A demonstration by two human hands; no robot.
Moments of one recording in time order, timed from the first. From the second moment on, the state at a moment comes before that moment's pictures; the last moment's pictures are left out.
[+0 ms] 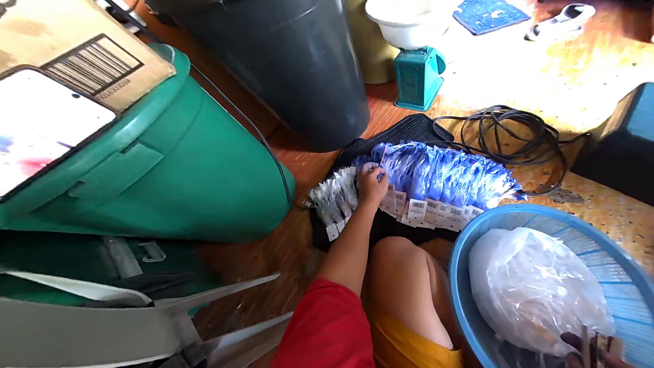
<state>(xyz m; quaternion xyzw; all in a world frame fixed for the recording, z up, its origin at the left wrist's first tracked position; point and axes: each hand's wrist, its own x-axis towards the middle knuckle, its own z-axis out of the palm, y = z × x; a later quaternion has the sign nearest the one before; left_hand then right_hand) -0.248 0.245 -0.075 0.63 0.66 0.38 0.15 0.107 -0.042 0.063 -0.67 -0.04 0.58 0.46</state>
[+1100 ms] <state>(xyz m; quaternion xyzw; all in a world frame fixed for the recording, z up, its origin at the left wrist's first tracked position) -0.207 0.240 0.197 0.76 0.54 0.37 0.04 0.173 -0.096 -0.054 -0.54 -0.15 0.64 0.53</state>
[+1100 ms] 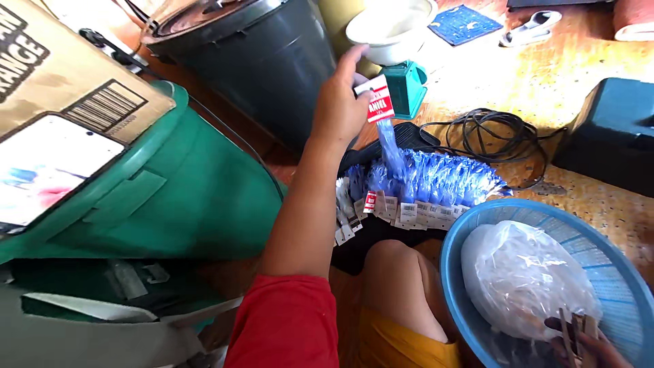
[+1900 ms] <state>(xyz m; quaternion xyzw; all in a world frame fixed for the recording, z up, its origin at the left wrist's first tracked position) -0.176 0.174 -0.043 0.88 0.45 0.10 0.15 0.178 -0.101 -0.070 -0.53 -0.15 0.64 0.53</state>
